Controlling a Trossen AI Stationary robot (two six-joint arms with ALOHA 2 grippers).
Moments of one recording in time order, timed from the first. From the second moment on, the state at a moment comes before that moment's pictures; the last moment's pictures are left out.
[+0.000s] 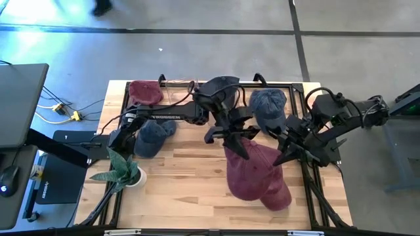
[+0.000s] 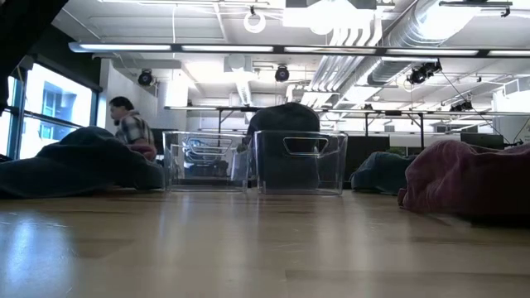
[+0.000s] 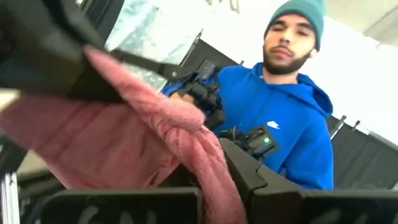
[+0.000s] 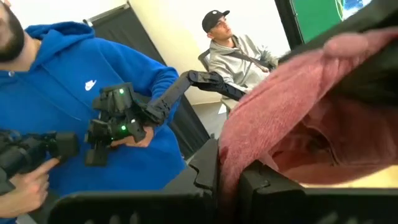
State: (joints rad) left arm 0.00 2.08 2.16 0.46 1.11 -1.00; right arm 0.29 1.04 1.34 -0.32 -0.51 0.49
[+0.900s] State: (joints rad) left arm 0.10 2.06 2.16 0.26 0.97 -0.74; right arm 0.31 0.86 1.34 -0.87 -0.13 0.52
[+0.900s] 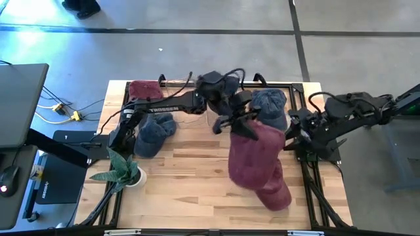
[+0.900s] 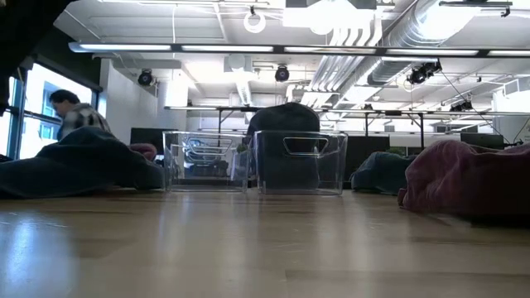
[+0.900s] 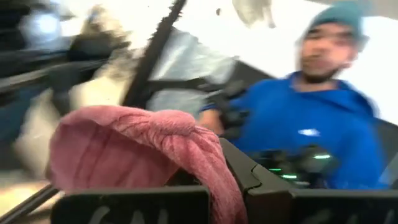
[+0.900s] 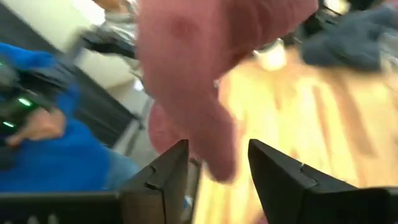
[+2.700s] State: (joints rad) left arm 0.88 1.72 1.71 -0.93 0.62 0.51; right arm -0.41 1.17 1.34 -0.44 -0.13 0.24
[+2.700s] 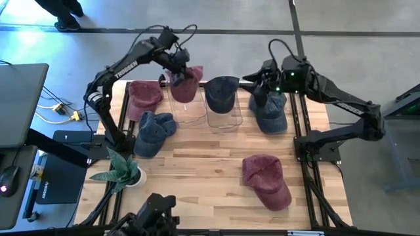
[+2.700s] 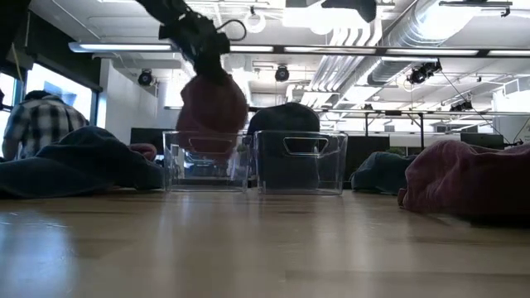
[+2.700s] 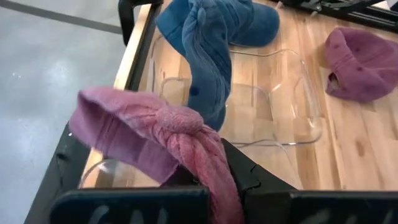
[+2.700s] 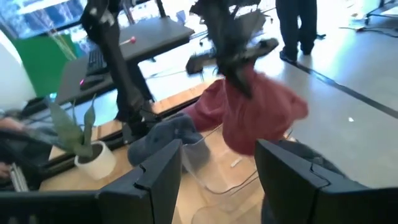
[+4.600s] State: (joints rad) left arm 0.96 1.66 1.37 -0.72 0.73 0.68; right arm -0.52 1.13 1.34 -0.56 -0.18 0.52
